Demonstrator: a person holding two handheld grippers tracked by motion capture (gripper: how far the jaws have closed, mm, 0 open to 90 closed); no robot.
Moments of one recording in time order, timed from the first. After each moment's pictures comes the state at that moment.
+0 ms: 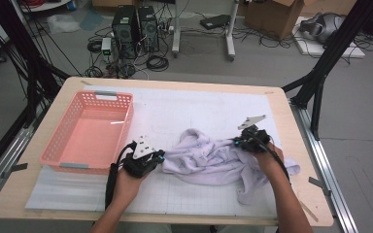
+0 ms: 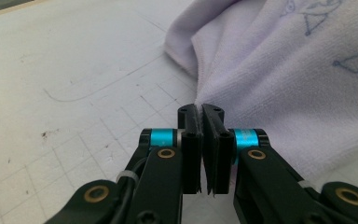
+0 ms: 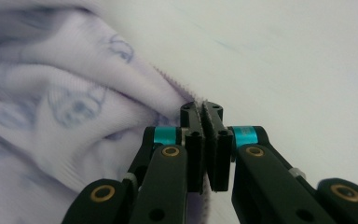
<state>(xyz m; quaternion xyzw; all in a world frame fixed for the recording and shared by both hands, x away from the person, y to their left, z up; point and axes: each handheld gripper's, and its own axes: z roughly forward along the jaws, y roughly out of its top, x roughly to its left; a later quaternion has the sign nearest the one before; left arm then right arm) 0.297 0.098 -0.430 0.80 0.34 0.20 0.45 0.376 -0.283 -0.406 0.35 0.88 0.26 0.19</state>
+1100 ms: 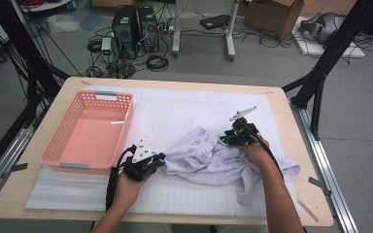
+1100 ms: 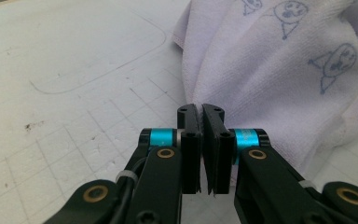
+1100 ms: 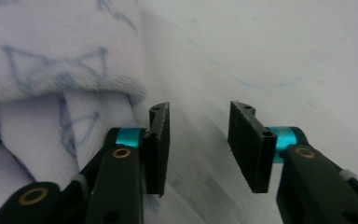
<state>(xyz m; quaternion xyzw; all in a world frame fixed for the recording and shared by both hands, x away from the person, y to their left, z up) 0.290 0.100 -0.440 0.79 0.34 0.19 0.47 0.425 -0.261 -0.433 0.34 0.88 0.33 0.08</state>
